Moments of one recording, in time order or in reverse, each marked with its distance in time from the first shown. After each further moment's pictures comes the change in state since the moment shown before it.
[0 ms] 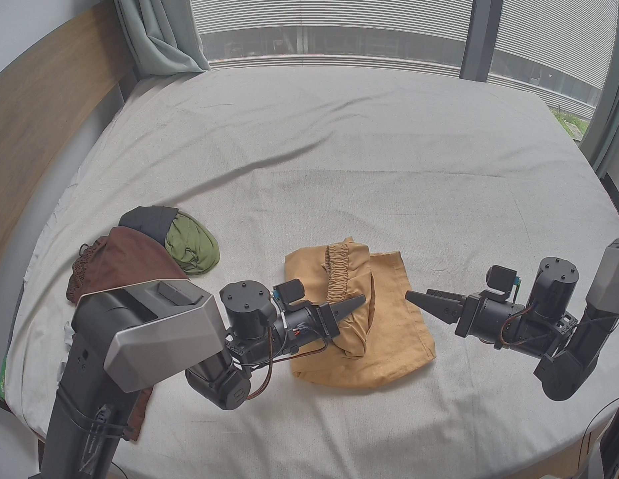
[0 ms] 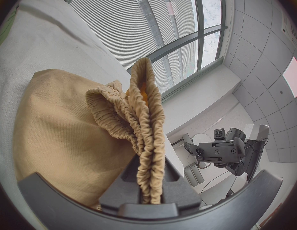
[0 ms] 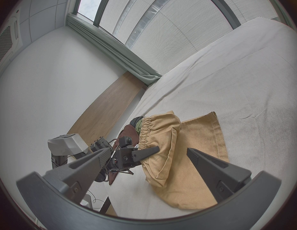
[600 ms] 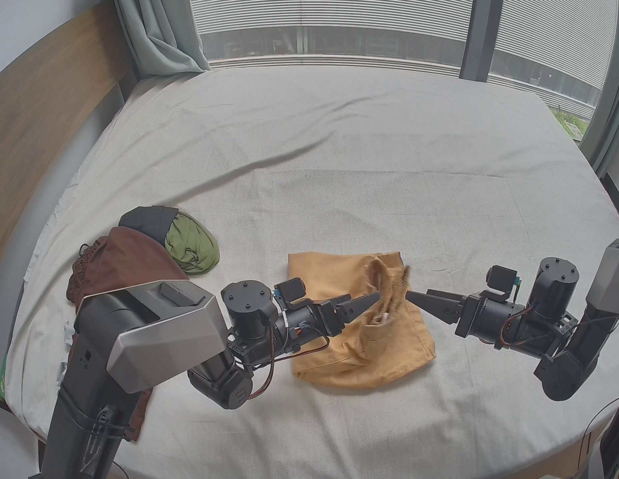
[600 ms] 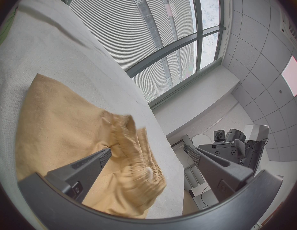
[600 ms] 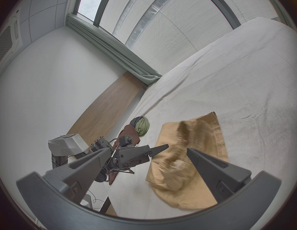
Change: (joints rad) left arm -0.001 0.010 -0.020 -0.010 0.009 0.000; right arm 0.000 0.000 0.001 0.000 0.000 0.000
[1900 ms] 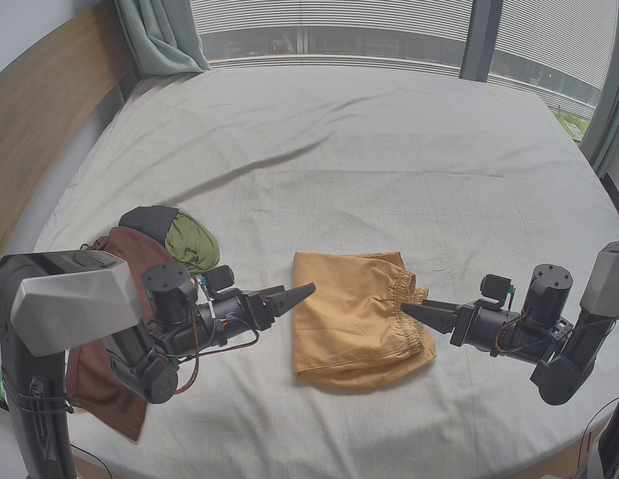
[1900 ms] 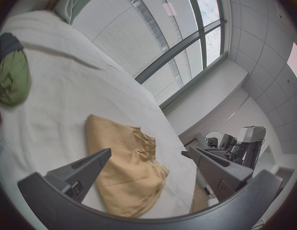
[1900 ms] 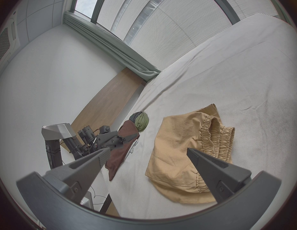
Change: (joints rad) left arm 0.173 -0.273 0.373 -0.001 -0.057 0.128; right arm 0.016 0.026 0.015 0.000 0.000 -0.005
